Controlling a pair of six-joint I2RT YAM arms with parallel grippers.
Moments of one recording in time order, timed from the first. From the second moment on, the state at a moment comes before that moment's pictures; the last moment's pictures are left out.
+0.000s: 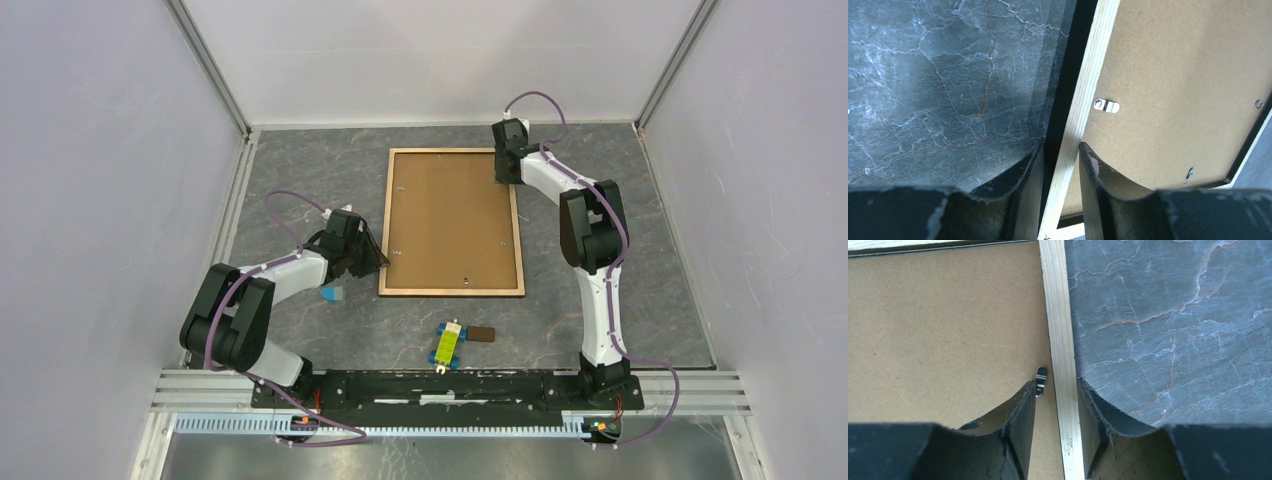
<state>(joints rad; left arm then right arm) -0.37 1.49 0.65 -0.05 0.11 -0.75 0.31 2.28 1.80 -0.43 0.33 0.27</state>
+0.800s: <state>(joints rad) -0.37 1.49 0.65 -0.05 0.11 -0.75 0.31 2.27 1.83 -0.50 0.31 0.48</state>
